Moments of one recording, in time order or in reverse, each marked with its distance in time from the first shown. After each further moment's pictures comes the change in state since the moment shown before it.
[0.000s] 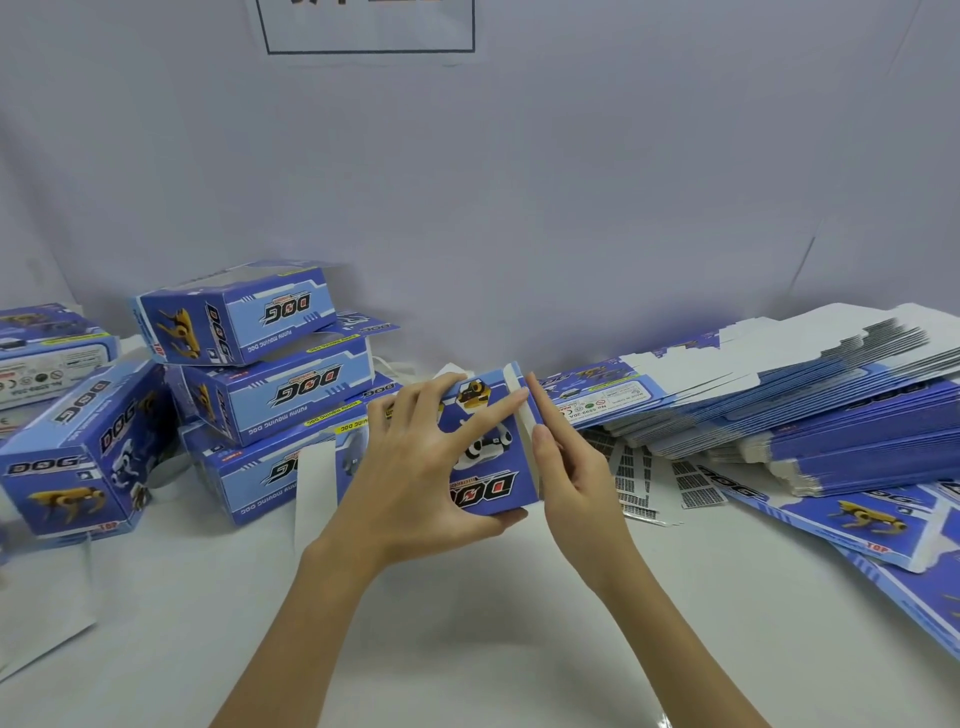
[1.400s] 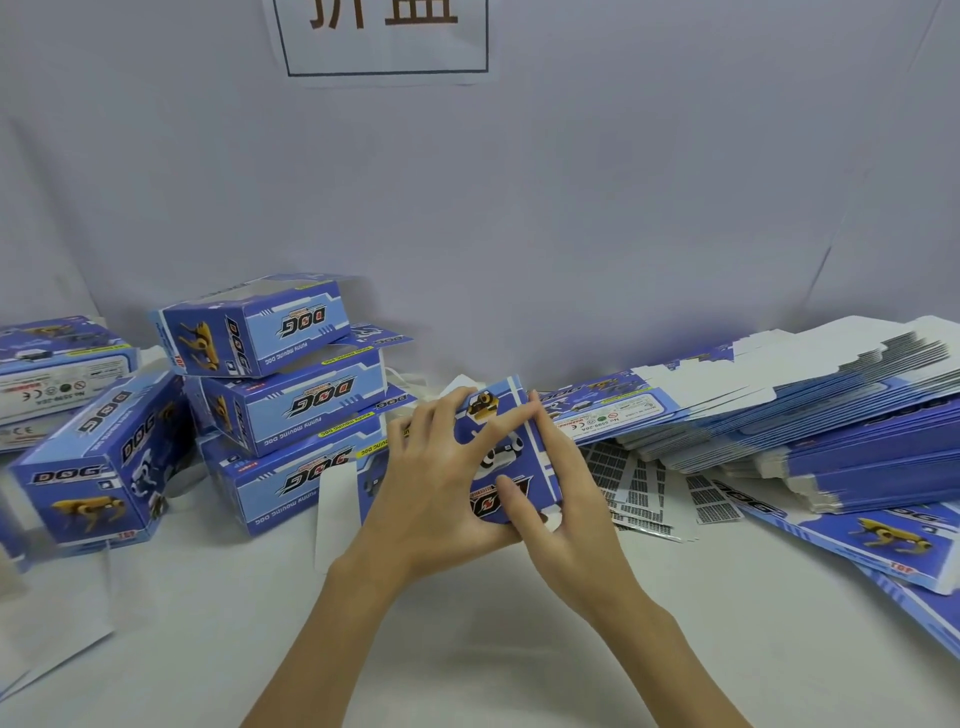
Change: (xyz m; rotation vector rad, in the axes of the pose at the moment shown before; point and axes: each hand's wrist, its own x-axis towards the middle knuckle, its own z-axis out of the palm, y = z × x) left_hand 0.000 0.006 0.007 -0.062 -0.016 -0.107; right_hand -0.008 0.025 0.006 -0.254 -0.037 -0.144
